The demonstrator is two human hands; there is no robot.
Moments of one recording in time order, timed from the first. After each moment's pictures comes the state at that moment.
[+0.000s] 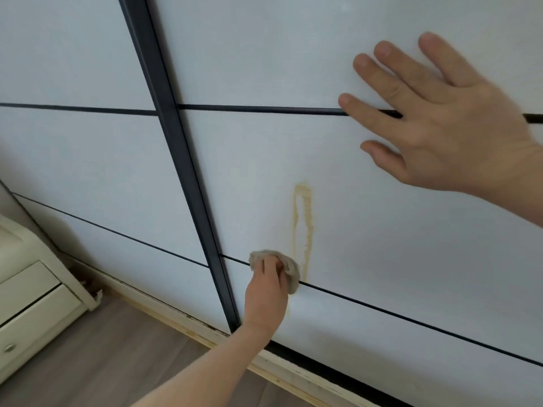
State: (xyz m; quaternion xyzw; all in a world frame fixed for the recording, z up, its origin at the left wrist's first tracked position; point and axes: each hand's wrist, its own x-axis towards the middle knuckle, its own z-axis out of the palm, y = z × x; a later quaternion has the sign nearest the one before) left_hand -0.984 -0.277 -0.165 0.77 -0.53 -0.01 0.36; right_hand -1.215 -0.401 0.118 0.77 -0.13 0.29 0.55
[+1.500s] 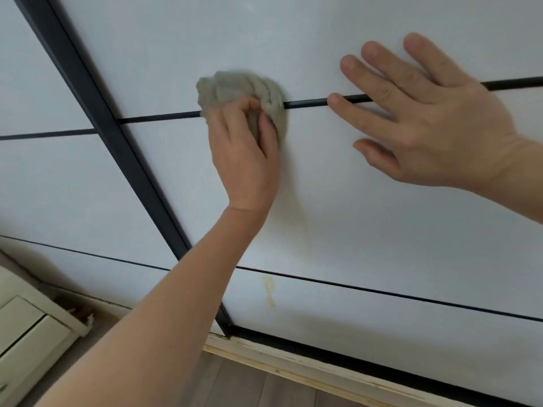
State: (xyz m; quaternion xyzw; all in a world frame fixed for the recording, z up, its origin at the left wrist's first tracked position) left_hand -1.040 -0.345 0.059 0.49 -0.52 0.32 0.62; right_hand -1.283 -0.390 0.093 0.76 -0.18 0.30 0.55
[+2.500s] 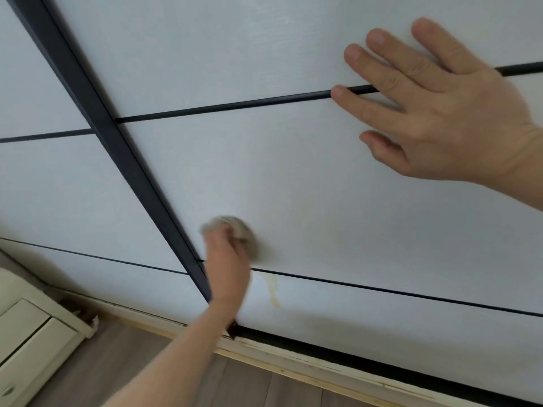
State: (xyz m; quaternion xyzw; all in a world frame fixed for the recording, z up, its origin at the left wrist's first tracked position) left_hand -0.970 -0.295 -0.112 0.71 -0.47 0.12 0.51; right_hand -1.284 -0.390 0.092 0.75 -0.17 0.31 0.55
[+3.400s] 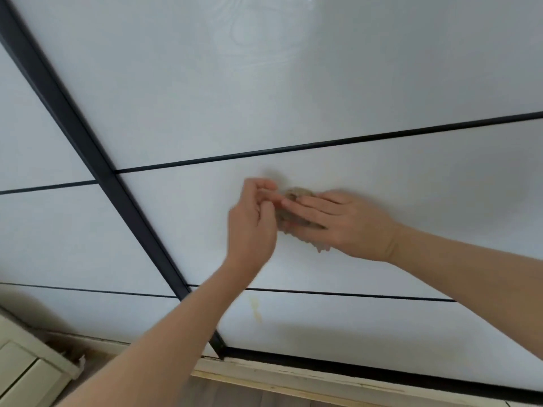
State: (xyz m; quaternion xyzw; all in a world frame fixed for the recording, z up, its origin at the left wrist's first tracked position) left_hand -1.101 -0.262 0.058 0.54 -0.62 -0.10 0.56; right_hand -1.290 -0.355 0.021 0.88 -0.11 0.26 0.39
